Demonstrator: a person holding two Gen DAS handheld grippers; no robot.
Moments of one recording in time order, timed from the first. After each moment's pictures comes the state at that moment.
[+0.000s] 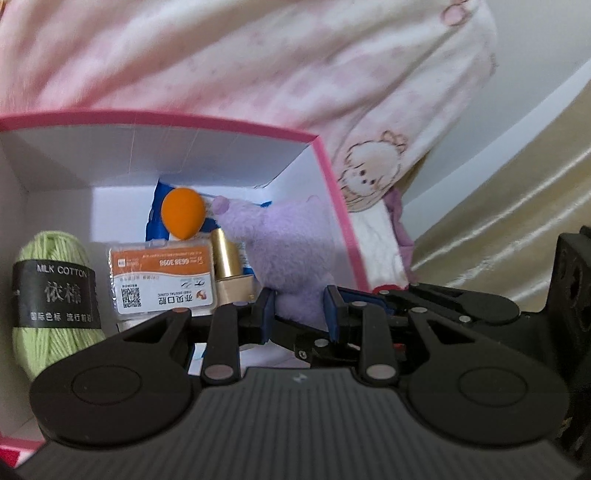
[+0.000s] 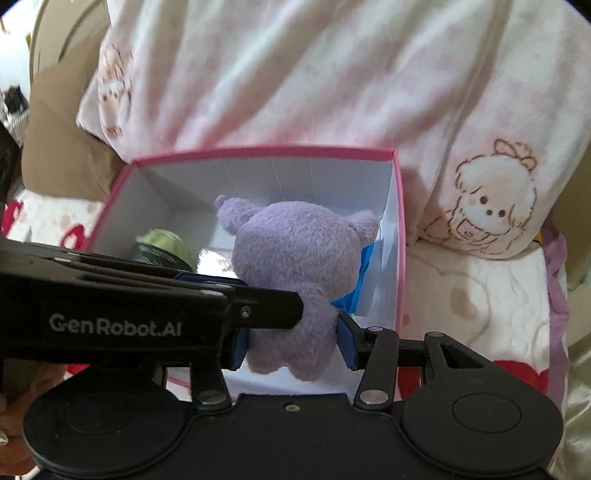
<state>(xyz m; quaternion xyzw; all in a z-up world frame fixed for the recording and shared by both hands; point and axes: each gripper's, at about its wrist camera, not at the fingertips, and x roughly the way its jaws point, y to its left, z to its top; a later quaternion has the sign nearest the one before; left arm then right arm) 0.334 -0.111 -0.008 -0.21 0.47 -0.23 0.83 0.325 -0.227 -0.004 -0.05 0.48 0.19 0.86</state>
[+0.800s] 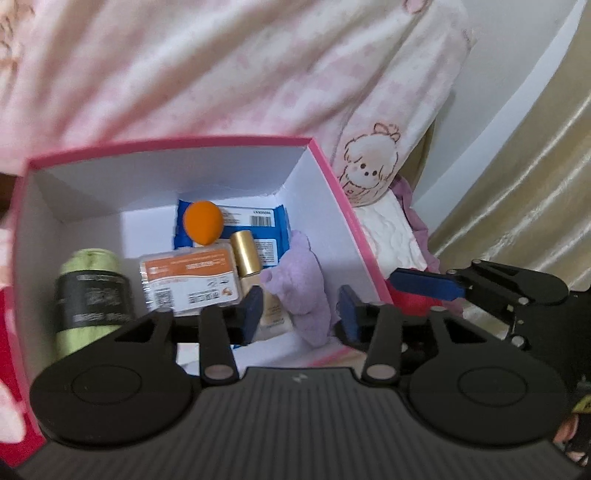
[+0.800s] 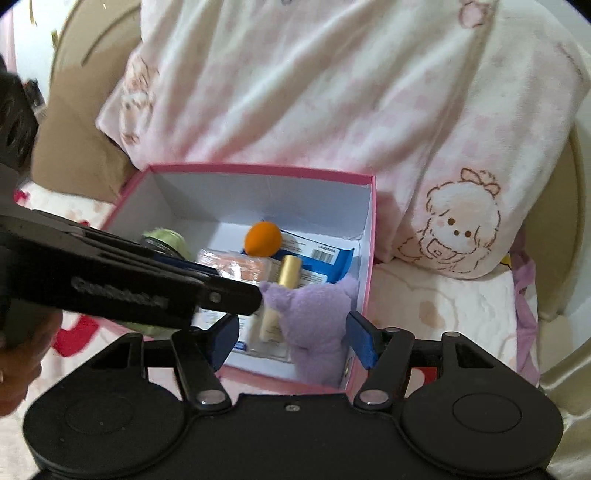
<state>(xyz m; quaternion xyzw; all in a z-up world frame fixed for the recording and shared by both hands) 0.300 -0.109 0.030 -0.12 0.44 -0.21 0.86 0.273 -0.250 0.021 -0.07 0.40 0.19 0.89</state>
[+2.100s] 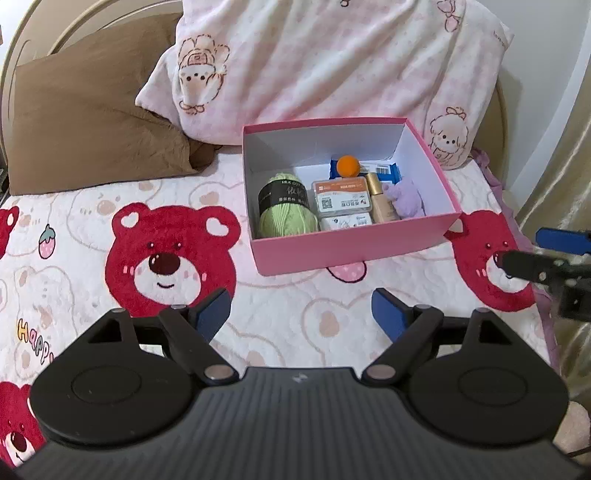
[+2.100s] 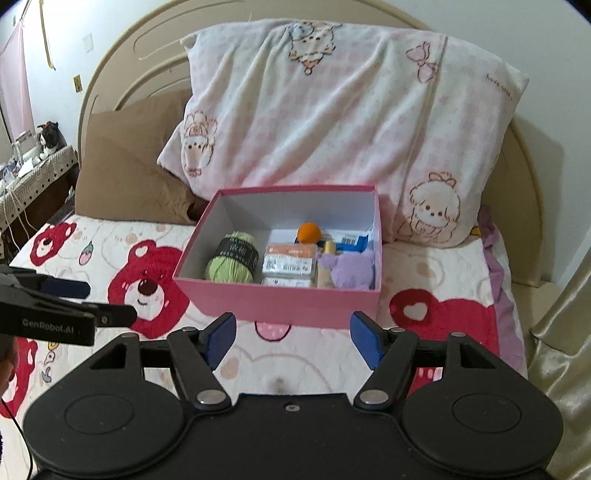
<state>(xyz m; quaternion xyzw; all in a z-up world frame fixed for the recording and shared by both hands) 0.108 -0.044 0.092 -0.03 0.44 -0.01 0.90 0.116 -0.256 0.085 -0.02 0.37 0.18 0.91</state>
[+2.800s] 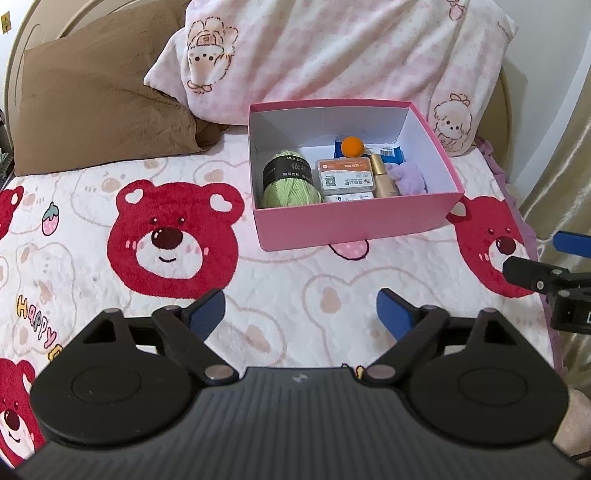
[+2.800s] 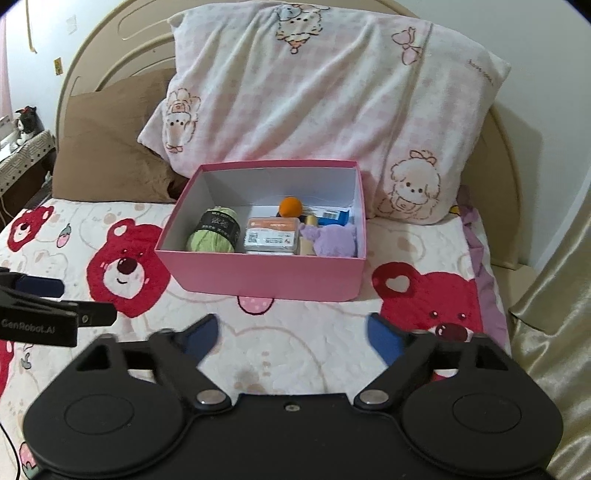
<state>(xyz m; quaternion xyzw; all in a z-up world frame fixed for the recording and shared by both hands) 0.087 -0.047 0.077 -0.03 0.45 0.00 0.89 0.097 -0.250 0.073 -0.04 0.39 0.14 0.91</state>
